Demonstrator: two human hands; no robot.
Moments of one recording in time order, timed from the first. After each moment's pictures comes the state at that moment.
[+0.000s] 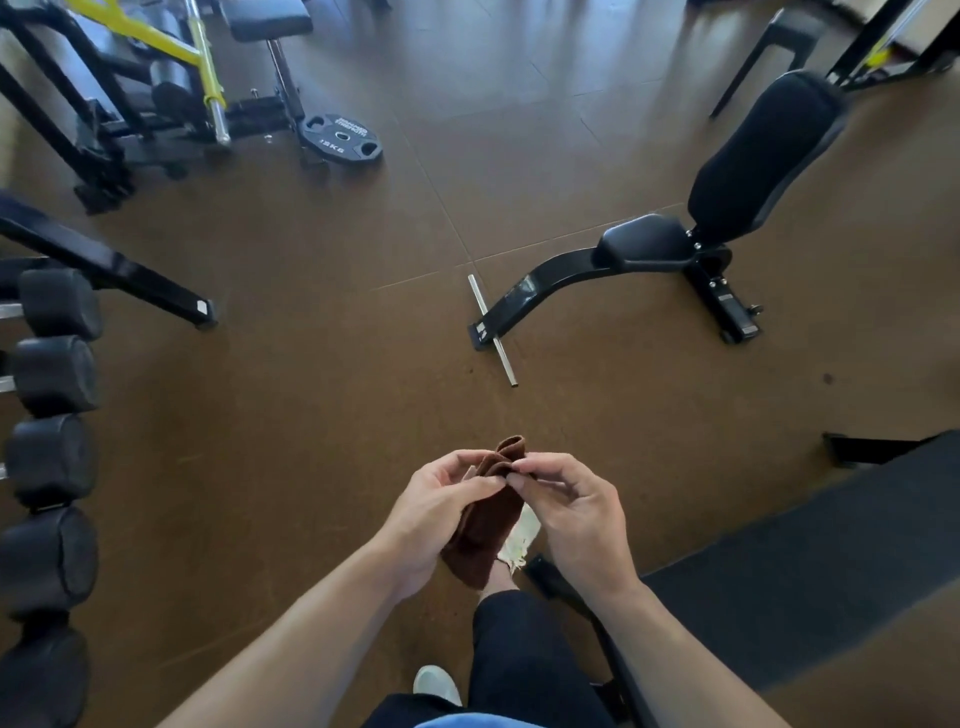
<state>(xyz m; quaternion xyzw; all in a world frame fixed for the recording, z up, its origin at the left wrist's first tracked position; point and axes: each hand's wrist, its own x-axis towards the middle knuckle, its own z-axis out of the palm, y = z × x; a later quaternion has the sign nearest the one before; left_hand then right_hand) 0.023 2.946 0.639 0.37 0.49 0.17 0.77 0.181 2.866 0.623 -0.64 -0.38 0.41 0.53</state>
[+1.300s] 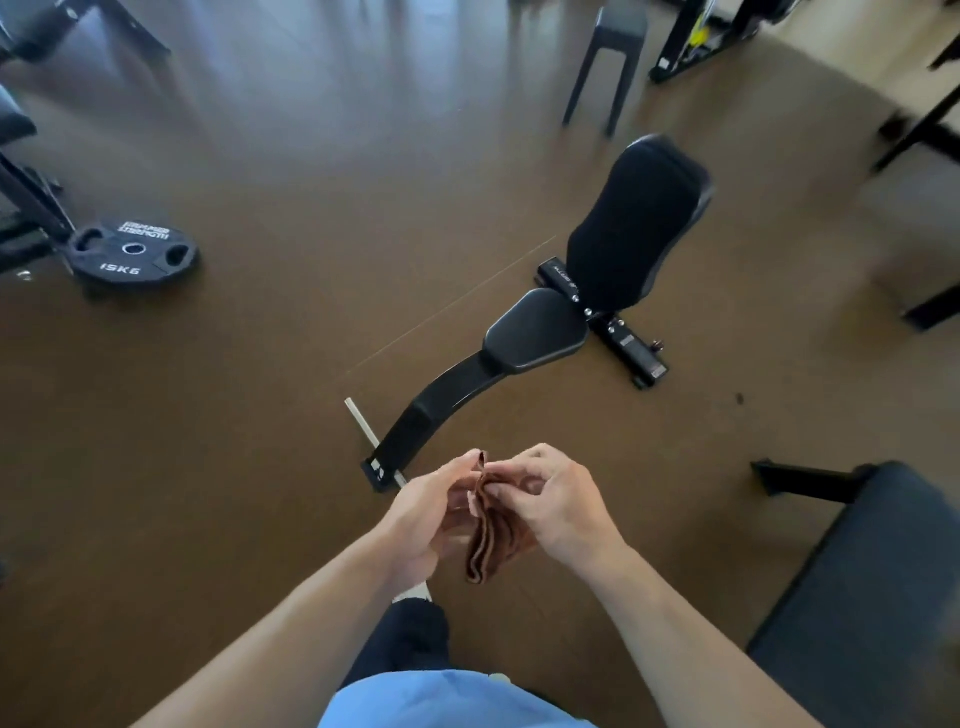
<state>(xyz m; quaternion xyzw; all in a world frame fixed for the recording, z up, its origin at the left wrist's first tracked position) 0.385 3.350 0.643 0.38 0.50 -0.02 0.78 0.525 3.242 0.630 -0.78 -0.36 0.35 0.38</state>
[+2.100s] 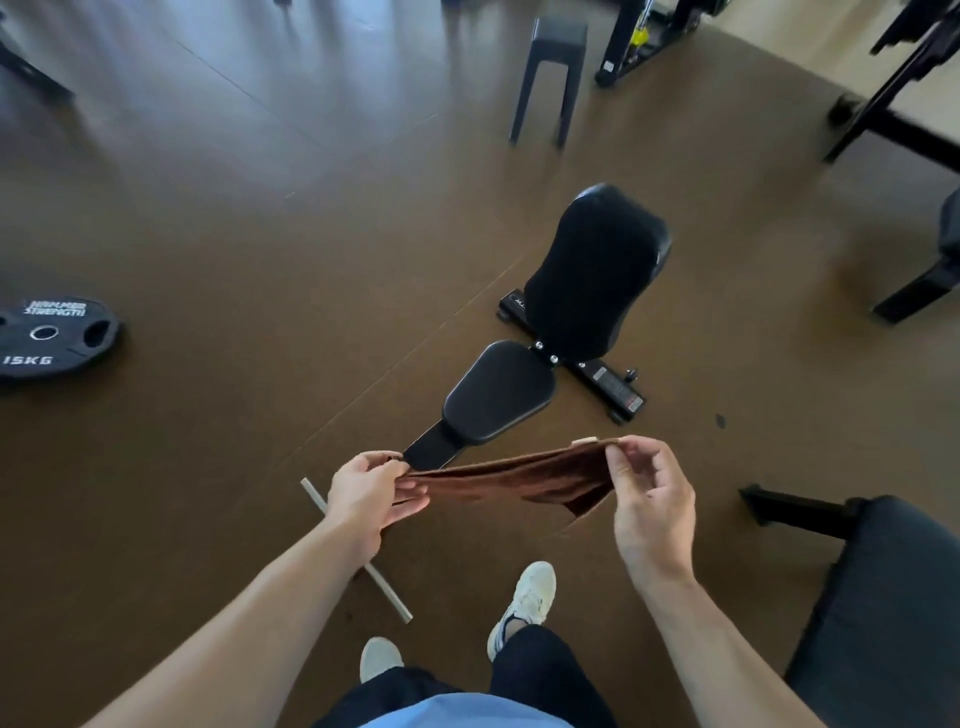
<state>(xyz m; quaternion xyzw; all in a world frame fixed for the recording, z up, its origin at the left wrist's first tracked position) 0.567 3.524 0.608 0.35 0.64 0.09 0.68 0.729 3.307 0.640 -0.82 -0.09 0.13 0.55</state>
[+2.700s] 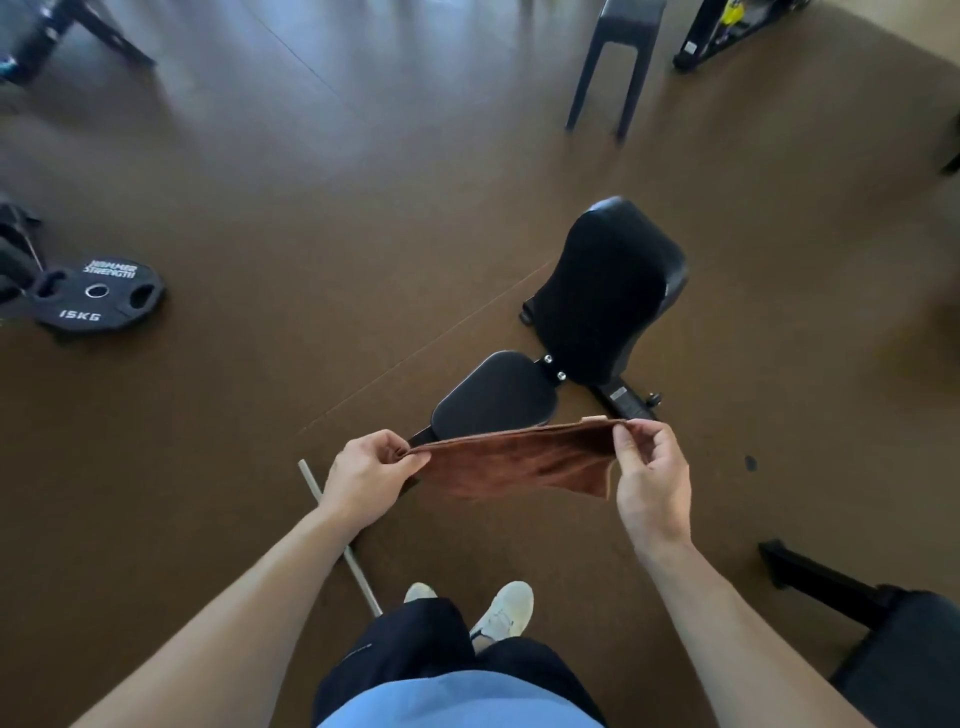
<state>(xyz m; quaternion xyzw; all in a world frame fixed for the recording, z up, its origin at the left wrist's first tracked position) 0.673 3.509 0.605 0.67 0.59 0.00 0.46 0.901 3.319 0.609 -0.83 -0.12 0.22 0.50</state>
